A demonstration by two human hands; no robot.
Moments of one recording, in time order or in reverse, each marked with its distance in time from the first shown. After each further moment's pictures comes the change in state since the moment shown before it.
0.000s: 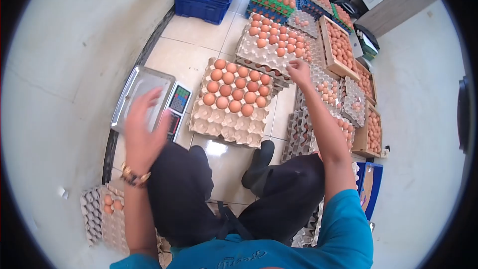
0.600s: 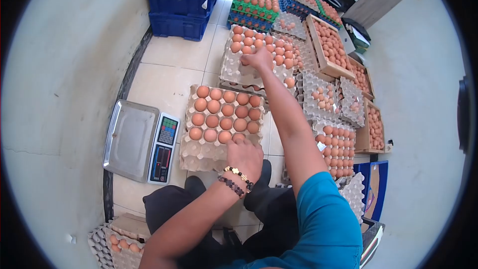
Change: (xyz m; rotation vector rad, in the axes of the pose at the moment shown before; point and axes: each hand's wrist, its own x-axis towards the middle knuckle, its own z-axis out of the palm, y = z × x) left_hand 0.027 0.083 0.215 0.589 -0.854 0.295; right_hand 0.105 -0.088 0.081 -0.117 0.042 0.227
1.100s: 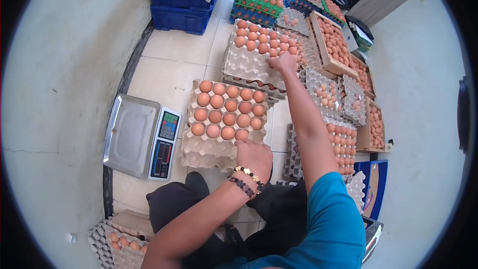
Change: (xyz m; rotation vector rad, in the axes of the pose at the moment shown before) left_hand 0.002 0.012 -0.004 -0.010 -0.150 -0.006; right_hand 0.001 0.051 -0.045 -0.361 0.045 0.093
